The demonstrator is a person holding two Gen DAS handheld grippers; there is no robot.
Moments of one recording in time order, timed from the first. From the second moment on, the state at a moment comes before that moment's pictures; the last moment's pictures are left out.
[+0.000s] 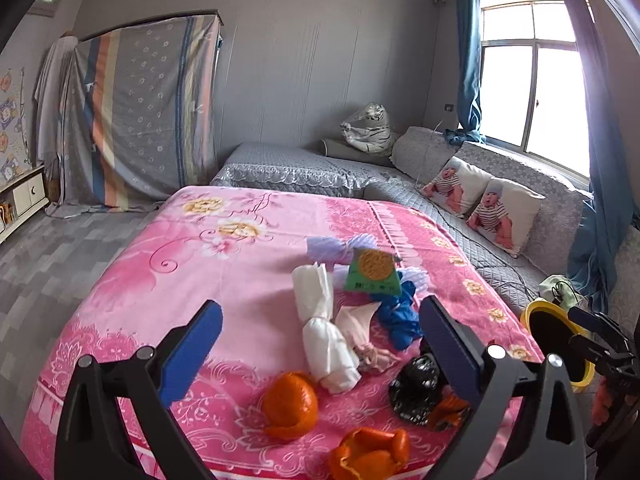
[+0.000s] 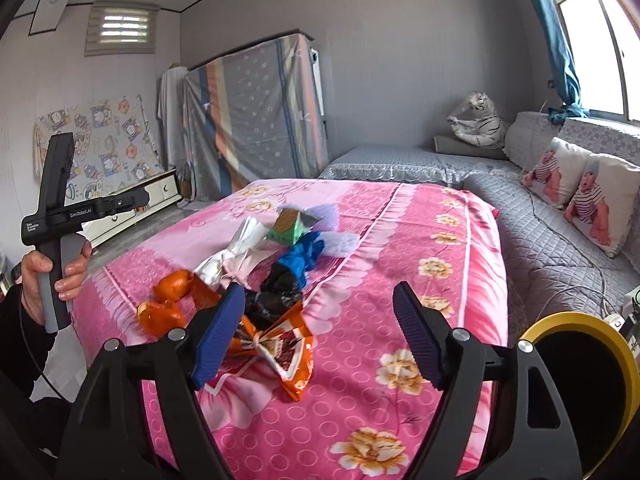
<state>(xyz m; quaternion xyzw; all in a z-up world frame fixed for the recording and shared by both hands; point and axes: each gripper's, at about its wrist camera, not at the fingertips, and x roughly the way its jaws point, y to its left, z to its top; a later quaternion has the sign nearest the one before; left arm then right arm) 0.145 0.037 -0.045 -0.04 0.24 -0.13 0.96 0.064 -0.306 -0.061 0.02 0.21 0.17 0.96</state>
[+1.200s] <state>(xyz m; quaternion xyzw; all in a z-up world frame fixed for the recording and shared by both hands) 0.184 0.041 -0.137 -0.04 0.37 -0.14 0.92 0.107 -0.188 -0.109 -0.11 0.26 0.25 0.93</state>
